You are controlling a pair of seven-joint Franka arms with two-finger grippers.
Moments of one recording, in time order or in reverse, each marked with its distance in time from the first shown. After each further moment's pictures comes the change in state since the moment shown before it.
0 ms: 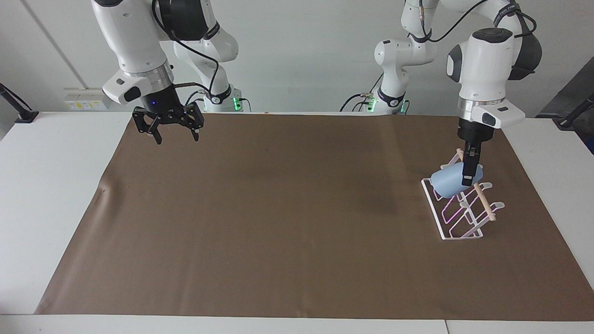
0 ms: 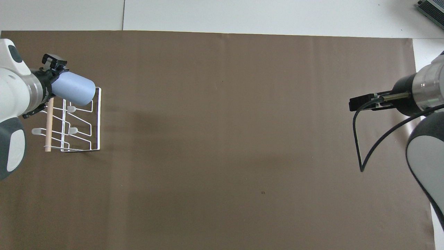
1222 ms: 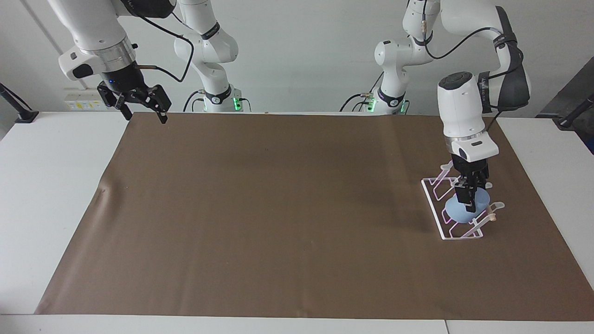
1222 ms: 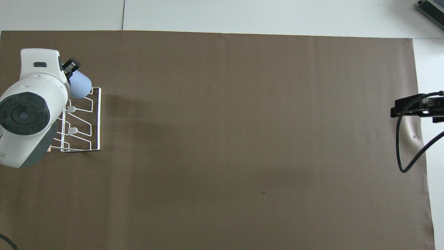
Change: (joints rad) left arm 0.013 0.141 -0.004 -0.035 0.430 0.175 -0.100; right arm -0.091 -0.009 -0.026 0.064 -0.015 -0.151 0.101
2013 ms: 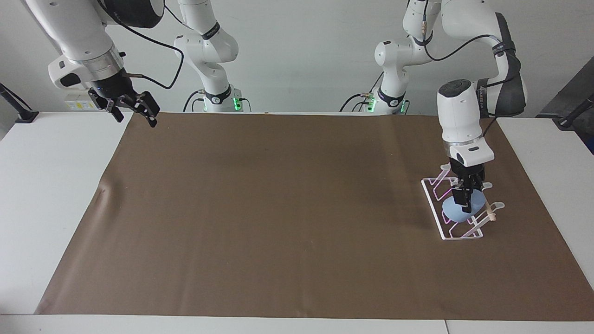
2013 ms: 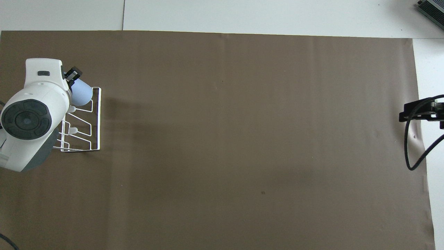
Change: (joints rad) left arm 0.026 0.000 0.001 -0.058 0.006 0.037 -0.002; right arm 0.057 0.002 -0.108 -0.038 -0.005 -0.001 -0.007
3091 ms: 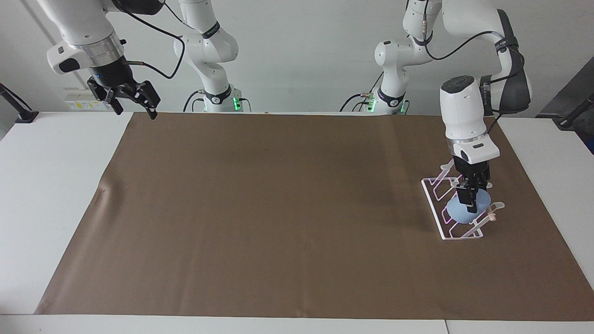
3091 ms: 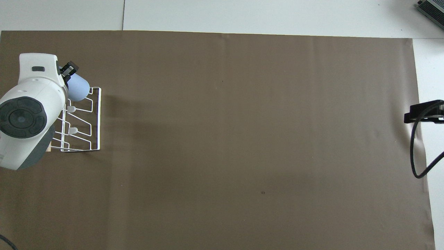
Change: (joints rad) left arm 0.000 -0.002 0.000 0.028 0.005 -0.001 0.004; right arm 0.012 -0.041 0.000 0.000 0.000 -0.001 0.000
